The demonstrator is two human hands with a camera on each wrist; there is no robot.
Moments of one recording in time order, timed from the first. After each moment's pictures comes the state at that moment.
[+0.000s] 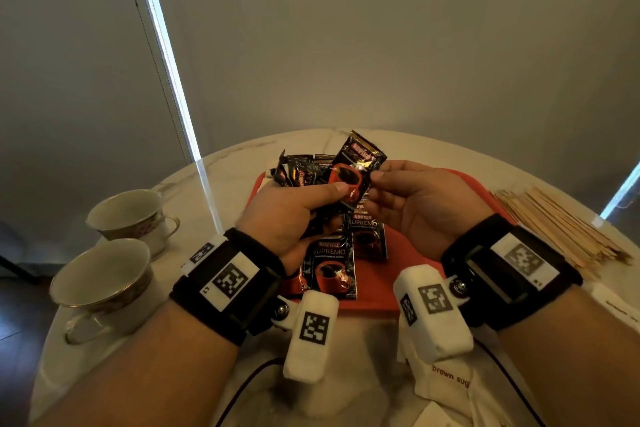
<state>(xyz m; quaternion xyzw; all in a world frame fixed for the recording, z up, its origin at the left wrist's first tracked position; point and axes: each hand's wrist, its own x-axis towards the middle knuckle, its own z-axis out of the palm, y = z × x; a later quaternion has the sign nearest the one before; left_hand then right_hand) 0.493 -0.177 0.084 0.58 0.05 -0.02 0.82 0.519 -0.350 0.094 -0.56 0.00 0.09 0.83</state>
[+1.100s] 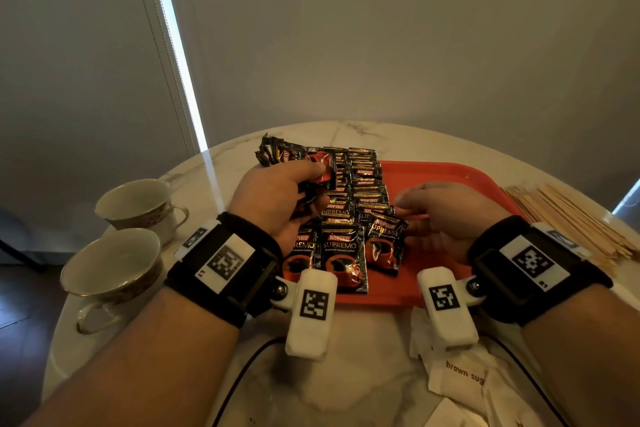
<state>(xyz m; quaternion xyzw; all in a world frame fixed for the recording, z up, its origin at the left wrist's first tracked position) 0.504 -0.157 0.086 0.55 0.13 0.04 0.82 0.531 -0.366 0.073 -0.76 0.11 0.11 0.63</state>
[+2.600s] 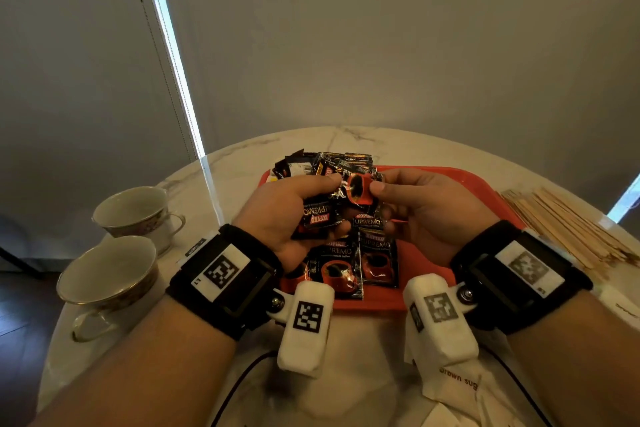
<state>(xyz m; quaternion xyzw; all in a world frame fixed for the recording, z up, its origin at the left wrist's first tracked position) 0.497 -0.166 0.087 0.55 0.08 -0.09 0.83 0.521 -0.354 0.082 -0.66 -0.05 0.11 0.74</state>
